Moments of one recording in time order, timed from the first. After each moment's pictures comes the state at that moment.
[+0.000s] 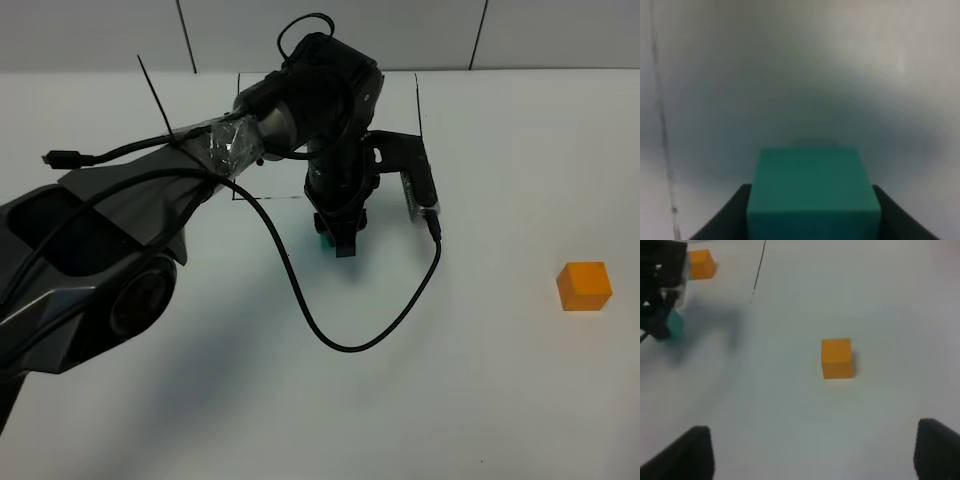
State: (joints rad) left arm -0.66 2.51 -2.21 0.06 1.19 0.85; right arm 0.06 -0.01 -0.49 0.10 1.05 0.07
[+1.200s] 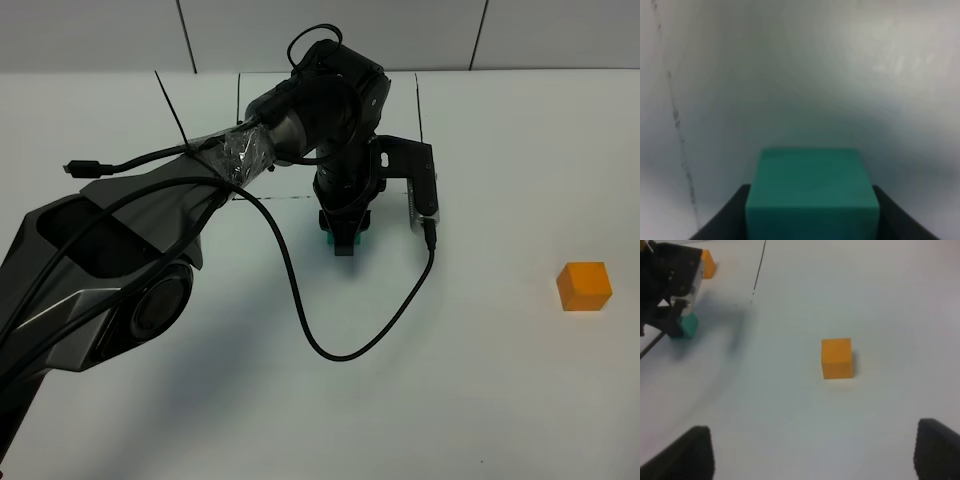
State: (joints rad) left arm -0.66 2.58 -2.28 0.05 1.19 0.96; right arm 0.06 -0.01 -0.49 0.10 1.05 0.07
